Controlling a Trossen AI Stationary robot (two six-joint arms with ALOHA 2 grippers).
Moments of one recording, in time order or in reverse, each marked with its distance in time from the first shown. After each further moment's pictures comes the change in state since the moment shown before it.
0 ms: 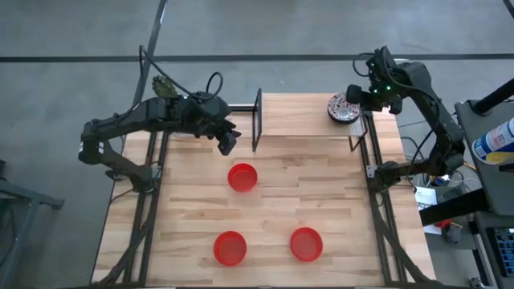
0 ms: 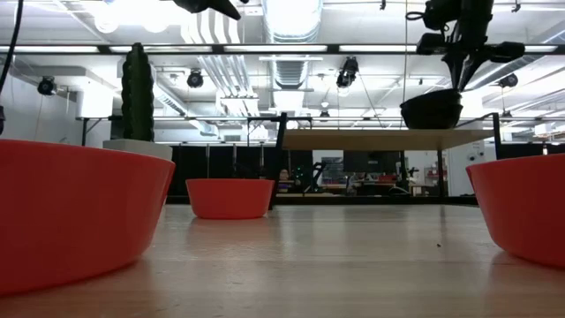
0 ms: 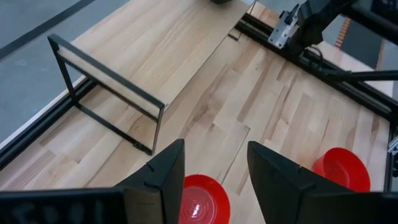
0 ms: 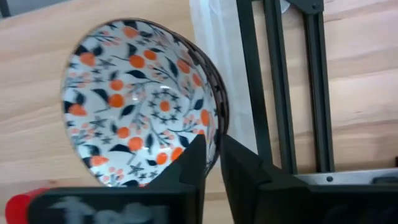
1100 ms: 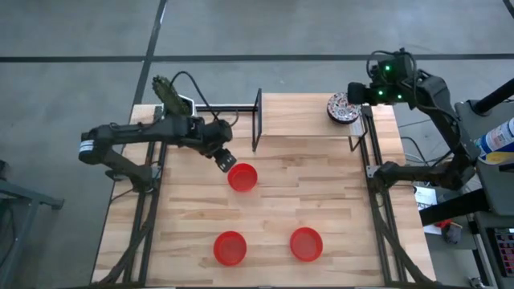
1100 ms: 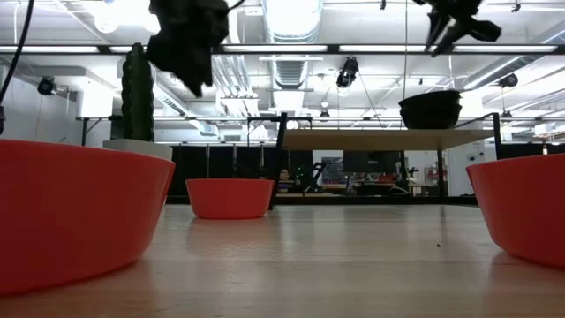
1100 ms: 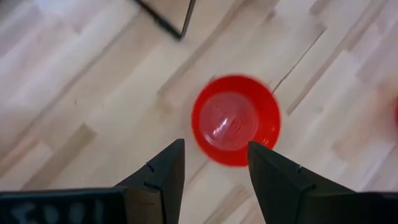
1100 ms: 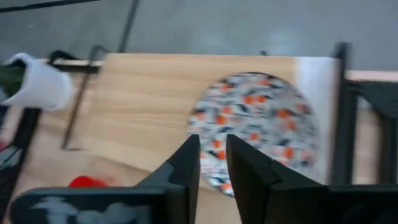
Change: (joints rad) left arm 0.002 0.003 -0.361 -0.042 0.058 -0.172; right arm 0.183 -0.177 0.014 0.256 -0.013 -0.099
